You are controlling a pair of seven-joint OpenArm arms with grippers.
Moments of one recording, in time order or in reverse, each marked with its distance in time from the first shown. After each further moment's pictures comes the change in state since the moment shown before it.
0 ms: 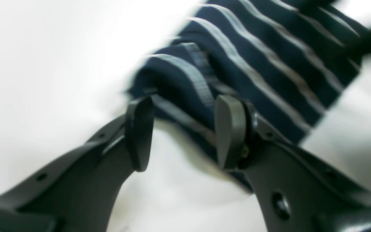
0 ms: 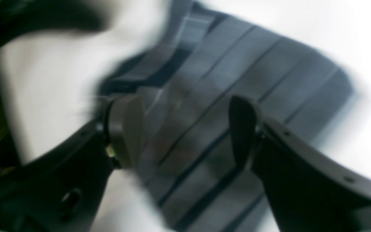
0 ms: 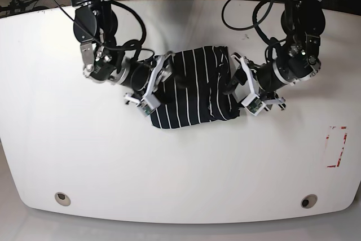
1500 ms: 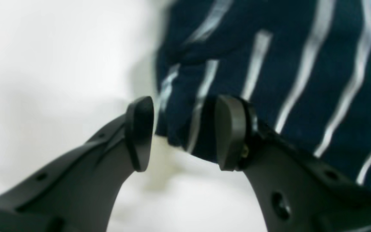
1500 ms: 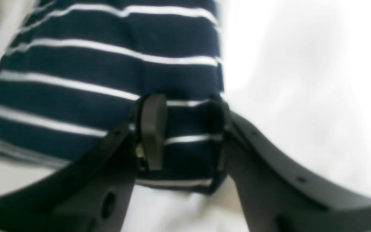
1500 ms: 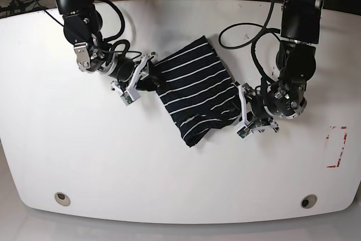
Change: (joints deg) left arm -18.7 -1.1 9.2 -27.5 8.9 -0.4 -0.6; right arm -0.1 8.5 -8.1 -18.4 -0.1 -1.0 21.0
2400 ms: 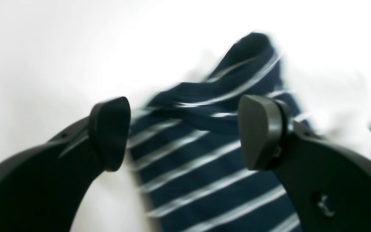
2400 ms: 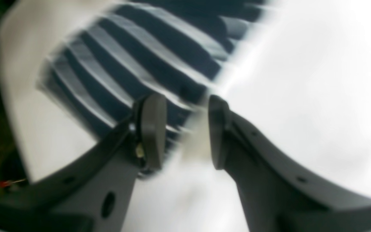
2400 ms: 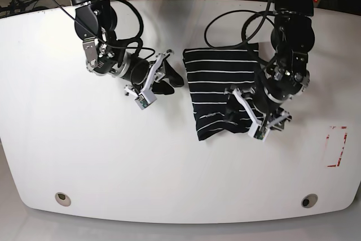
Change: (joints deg) left arm 12.0 4.7 -6.3 21.5 -0.5 22.4 -2.3; right arm -1.9 -6.9 5.6 12.4 -0.3 0.6 -12.7
